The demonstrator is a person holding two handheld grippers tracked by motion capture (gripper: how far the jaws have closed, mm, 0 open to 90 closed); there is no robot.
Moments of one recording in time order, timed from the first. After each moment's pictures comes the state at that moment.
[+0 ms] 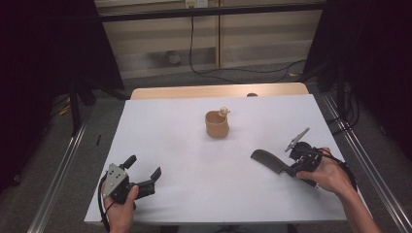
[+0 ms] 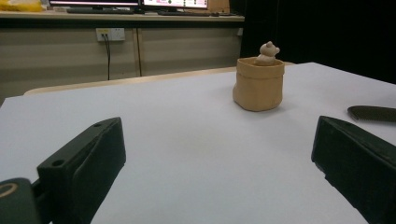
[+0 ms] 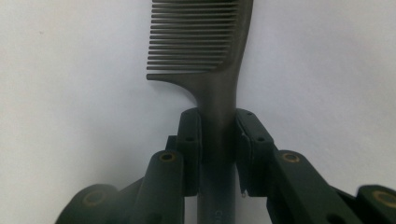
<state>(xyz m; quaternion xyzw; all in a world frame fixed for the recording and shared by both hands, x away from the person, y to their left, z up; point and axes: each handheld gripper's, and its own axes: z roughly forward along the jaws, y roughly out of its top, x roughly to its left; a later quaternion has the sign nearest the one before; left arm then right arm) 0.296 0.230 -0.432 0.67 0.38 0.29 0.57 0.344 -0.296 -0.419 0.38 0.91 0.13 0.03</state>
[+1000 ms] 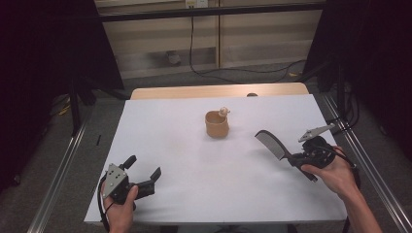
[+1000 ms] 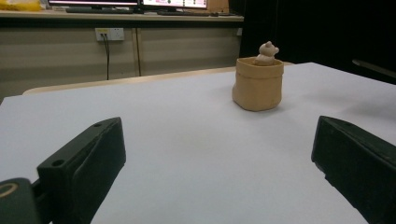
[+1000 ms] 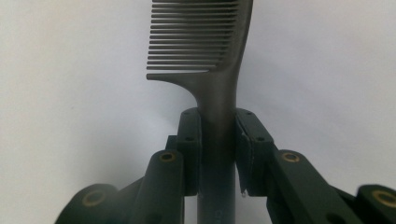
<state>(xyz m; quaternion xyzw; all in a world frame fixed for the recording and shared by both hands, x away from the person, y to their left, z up) 0.295 0.230 -0.432 0.67 0.38 0.28 0.57 0.332 -0.317 -0.395 0.43 0.86 0.26 0.11</state>
